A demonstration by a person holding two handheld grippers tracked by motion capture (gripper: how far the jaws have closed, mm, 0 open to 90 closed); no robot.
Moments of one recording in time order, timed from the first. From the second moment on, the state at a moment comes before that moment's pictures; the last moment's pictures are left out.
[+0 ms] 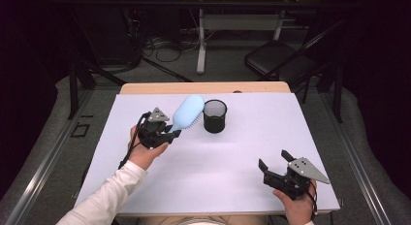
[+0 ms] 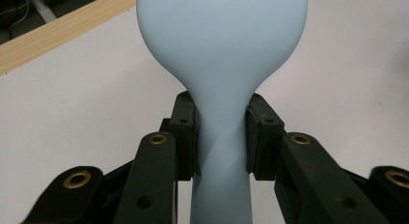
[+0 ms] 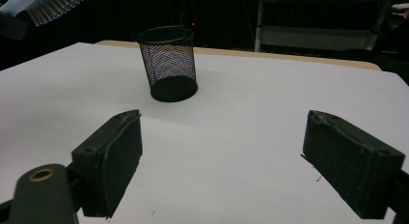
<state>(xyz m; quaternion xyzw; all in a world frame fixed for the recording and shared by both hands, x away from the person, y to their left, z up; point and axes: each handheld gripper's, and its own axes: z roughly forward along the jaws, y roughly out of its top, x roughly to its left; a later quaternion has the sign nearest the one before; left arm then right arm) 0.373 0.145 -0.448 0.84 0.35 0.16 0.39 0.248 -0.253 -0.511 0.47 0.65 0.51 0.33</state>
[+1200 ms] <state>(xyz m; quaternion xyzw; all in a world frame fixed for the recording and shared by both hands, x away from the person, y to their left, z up) 0.383 0.129 -0.437 0.80 0.34 0.20 0.45 0.248 -0.252 -0.511 0.47 0.65 0.51 0.32</state>
